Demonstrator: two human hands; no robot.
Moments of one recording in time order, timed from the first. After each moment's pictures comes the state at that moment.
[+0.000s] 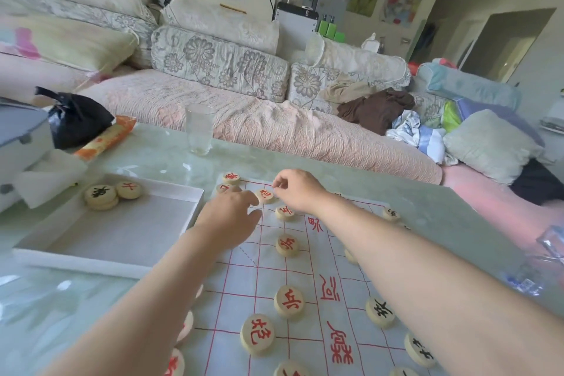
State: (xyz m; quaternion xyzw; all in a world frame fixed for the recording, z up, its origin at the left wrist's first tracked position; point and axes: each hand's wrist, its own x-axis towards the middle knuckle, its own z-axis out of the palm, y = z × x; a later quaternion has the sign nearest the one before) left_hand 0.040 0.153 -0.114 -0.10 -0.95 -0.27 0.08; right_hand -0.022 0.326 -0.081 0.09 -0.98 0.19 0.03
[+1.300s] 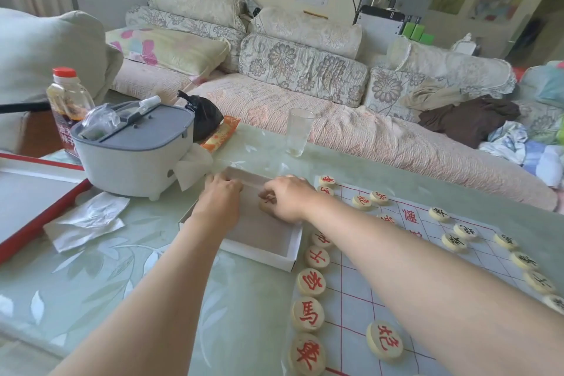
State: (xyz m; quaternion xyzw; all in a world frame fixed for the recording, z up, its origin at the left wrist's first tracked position) left_hand 0.052 -0.049 -0.134 0.06 -0.98 -0.15 0.10; right_hand -0.020 0.109 -0.116 0.29 -0.95 0.03 -0.01
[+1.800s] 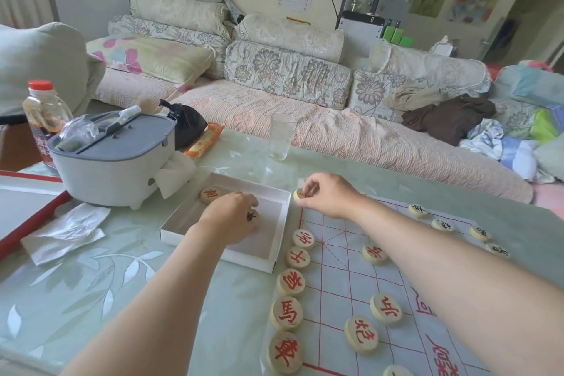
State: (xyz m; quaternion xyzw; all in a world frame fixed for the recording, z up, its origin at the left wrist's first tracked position) left_hand 0.054 -0.010 -0.130 -0.04 -0.98 -0.19 0.06; right_hand -0.010 0.212 -0.083 0.13 -0.97 0.22 0.00
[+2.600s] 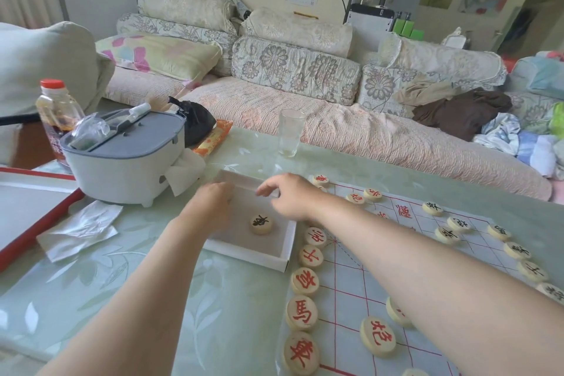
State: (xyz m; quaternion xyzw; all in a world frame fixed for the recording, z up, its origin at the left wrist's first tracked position) left_hand 0.057 -0.048 -0.121 0.07 -0.97 -0.21 0.05; right_hand 0.009 0.131 -0.087 0.27 -0.94 0.21 -0.08
